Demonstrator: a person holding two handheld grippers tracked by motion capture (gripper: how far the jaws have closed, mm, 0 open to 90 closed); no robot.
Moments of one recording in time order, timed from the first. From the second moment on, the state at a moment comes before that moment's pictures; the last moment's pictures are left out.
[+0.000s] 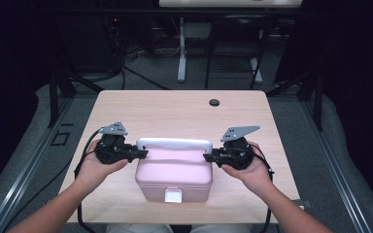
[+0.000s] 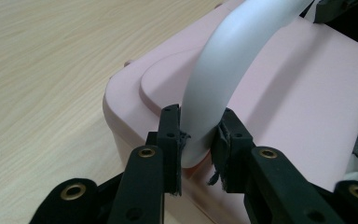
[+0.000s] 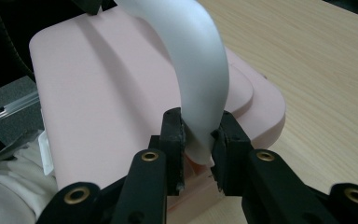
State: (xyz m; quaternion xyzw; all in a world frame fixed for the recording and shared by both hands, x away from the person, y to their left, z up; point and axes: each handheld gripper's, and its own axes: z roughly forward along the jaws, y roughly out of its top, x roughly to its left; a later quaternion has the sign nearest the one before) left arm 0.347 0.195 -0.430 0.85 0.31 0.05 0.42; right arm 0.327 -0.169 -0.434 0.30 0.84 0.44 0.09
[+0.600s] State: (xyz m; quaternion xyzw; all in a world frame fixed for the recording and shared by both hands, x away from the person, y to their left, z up) left arm 0.357 0.196 -0.412 0.84 0.32 0.04 0.43; right arm 0.336 -0.173 -0.417 0.32 0.83 0.46 0.07
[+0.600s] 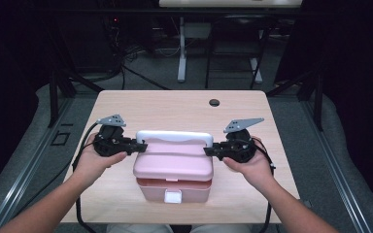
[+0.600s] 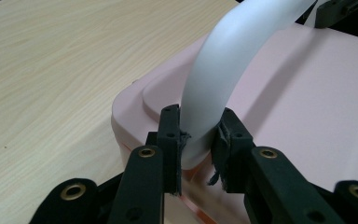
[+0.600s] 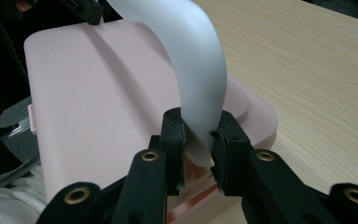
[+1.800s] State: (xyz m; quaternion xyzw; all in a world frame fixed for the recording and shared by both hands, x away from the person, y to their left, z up) left arm 0.326 0.237 -0.414 0.83 0.33 0.06 0.44; right arm 0.343 -0.175 -0.405 0.34 0.82 0.47 0.05
